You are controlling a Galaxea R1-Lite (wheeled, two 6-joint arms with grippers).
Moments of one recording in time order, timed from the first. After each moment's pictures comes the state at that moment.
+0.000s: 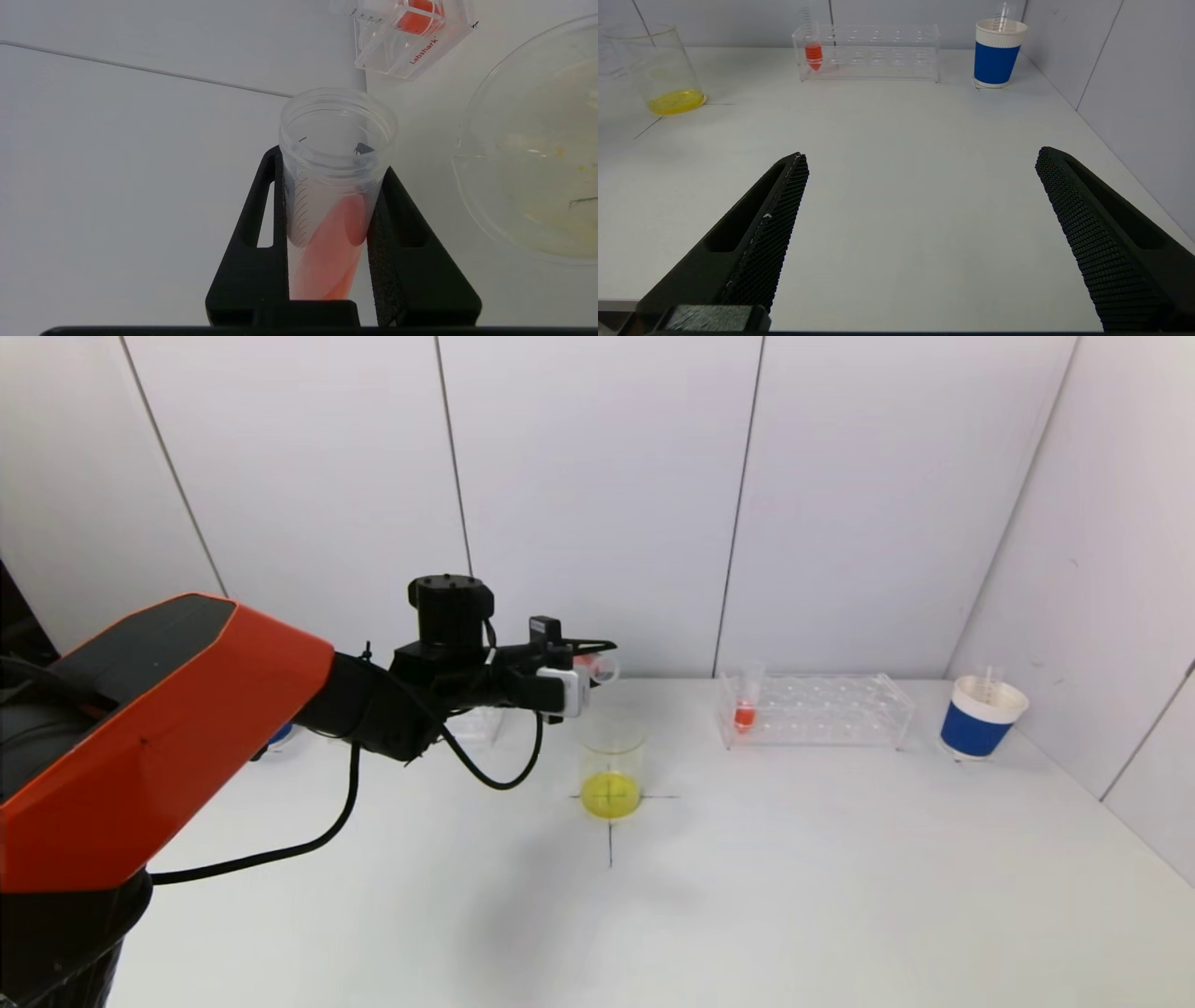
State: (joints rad) left arm -0.39 2.25 -1.41 -0.72 -0.71 1.37; right arm 0.00 0.00 -0.01 0.02 -0.01 0.01
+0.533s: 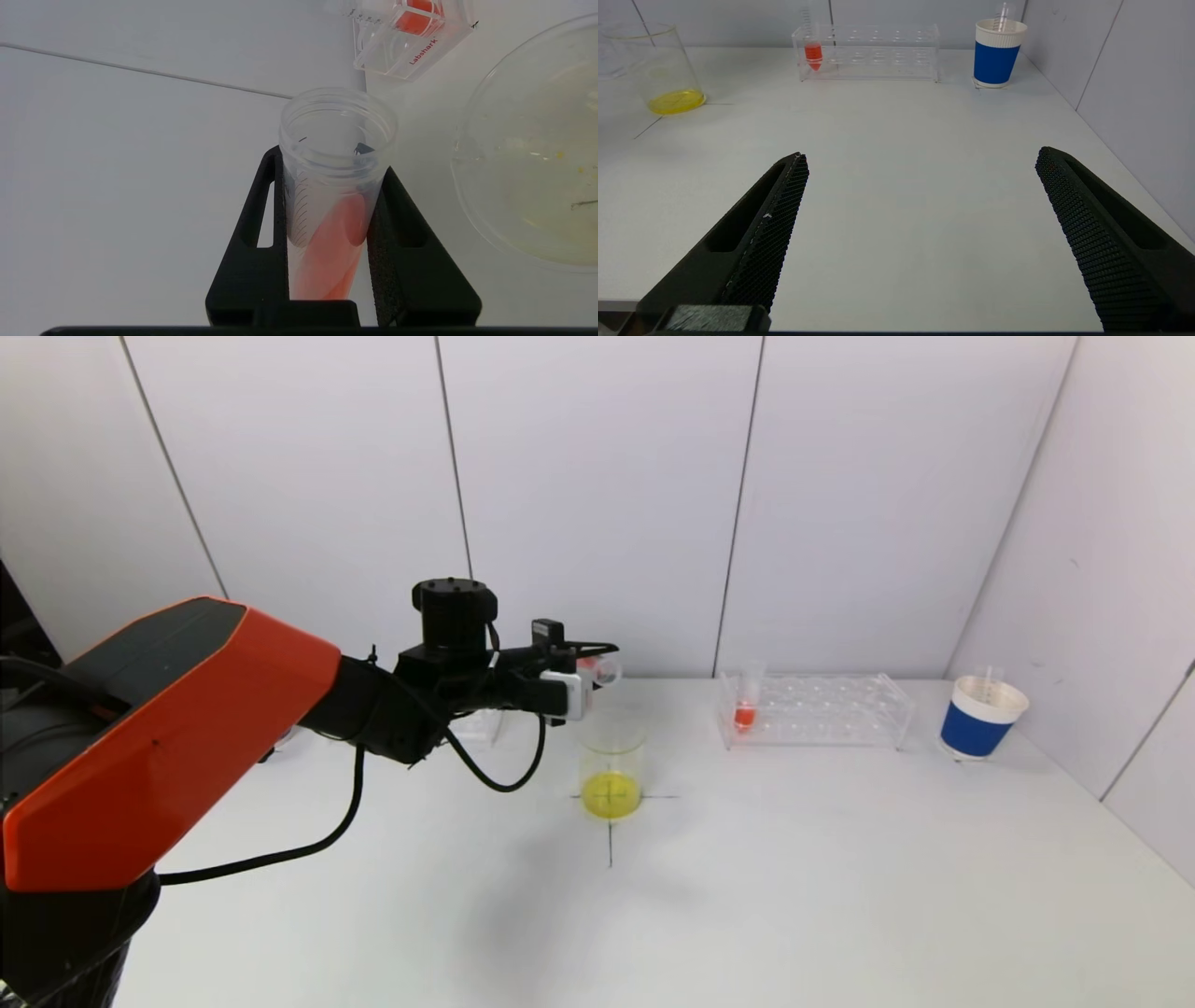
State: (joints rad) left arm -0.39 2.26 -1.41 -0.74 -0.71 1.37; right arm 0.00 0.00 -0.01 0.02 -0.01 0.01
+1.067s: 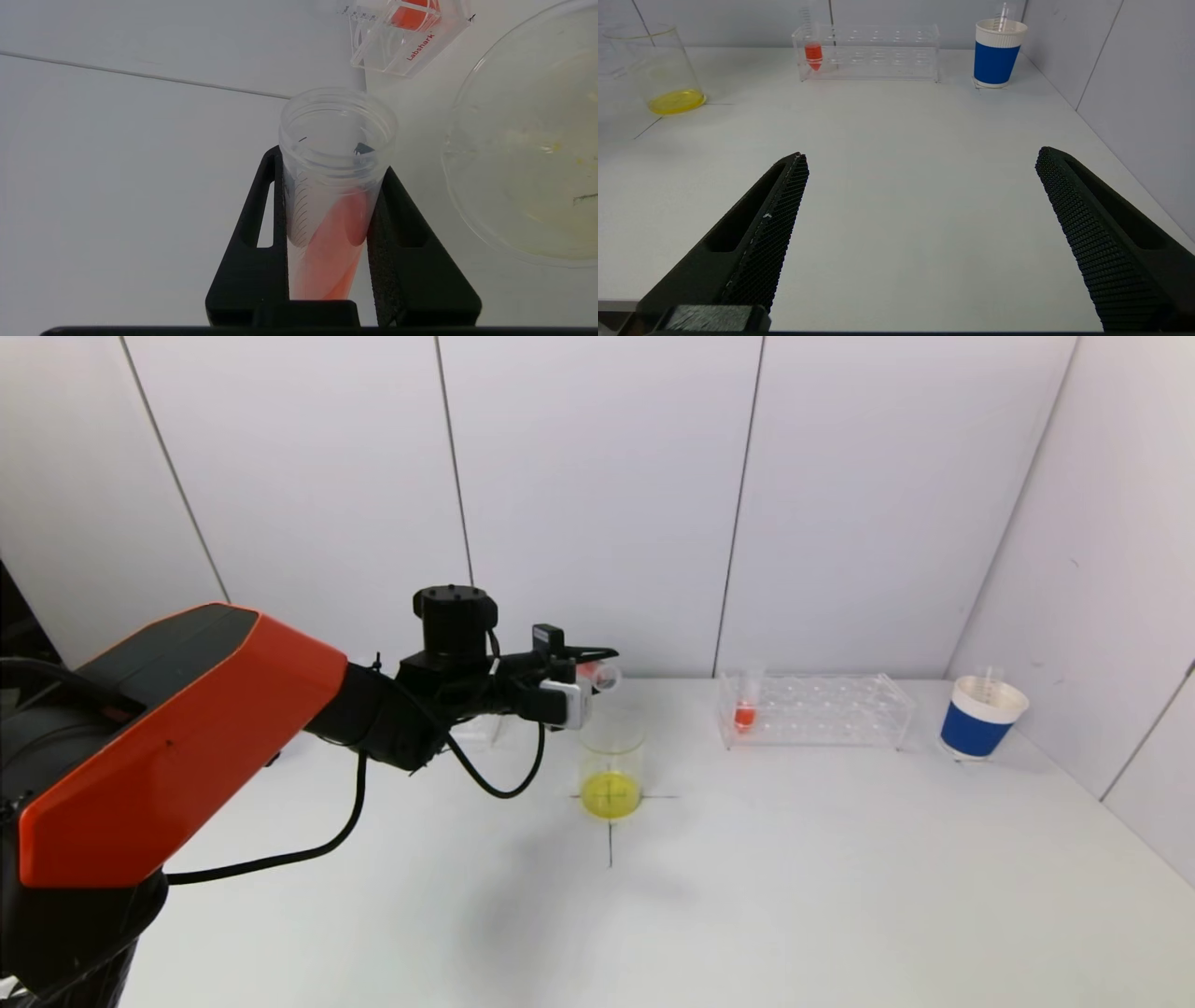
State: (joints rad) left arm -0.39 2.27 -1.40 -0.77 -0.72 1.40; right arm 0.00 0.00 -0.01 0.02 -0.01 0.01
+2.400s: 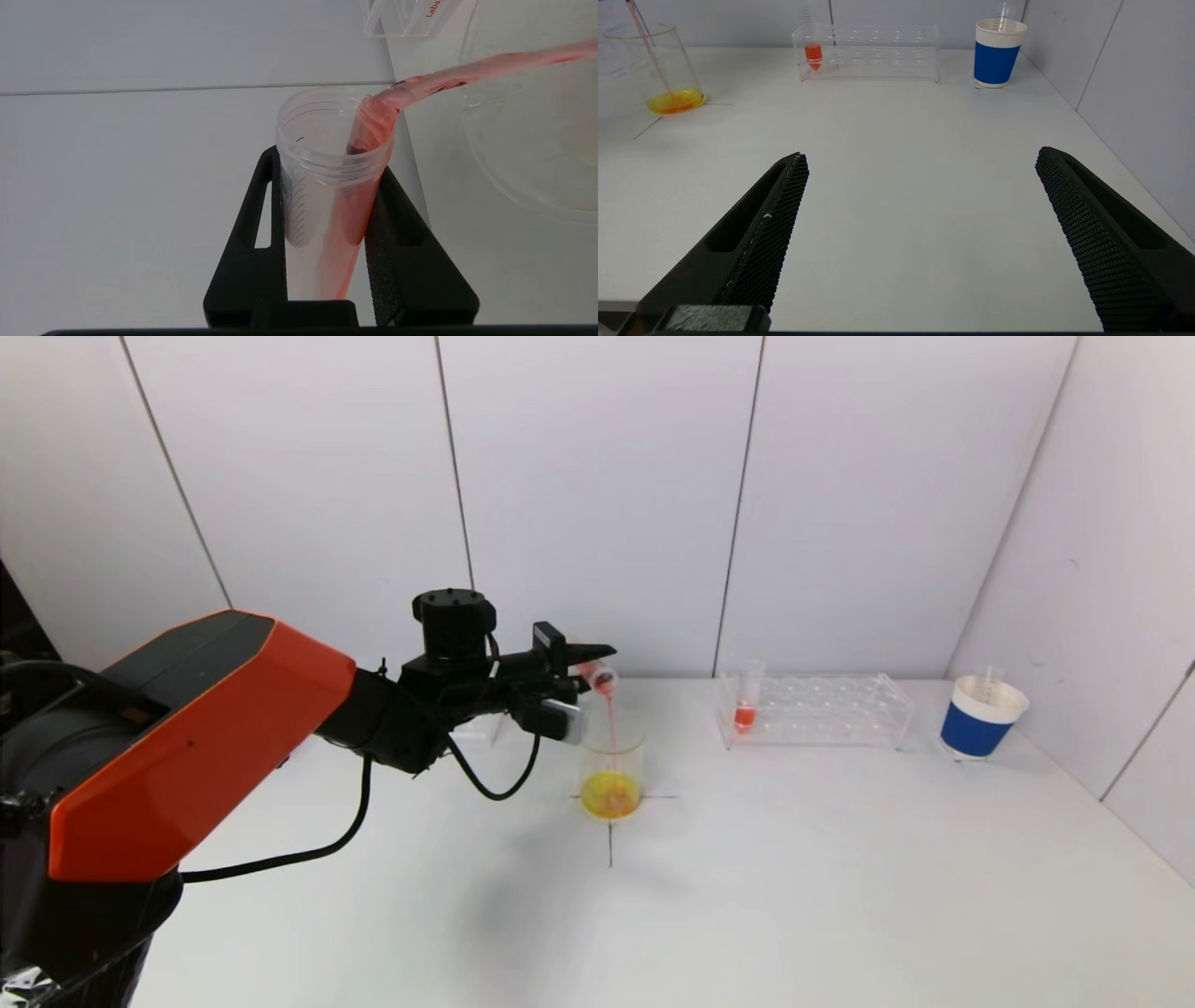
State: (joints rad) left arm -0.38 2.31 -1.41 -0.83 -0.70 1.60; right arm 0.00 0.00 -0.01 0.02 -0.01 0.01
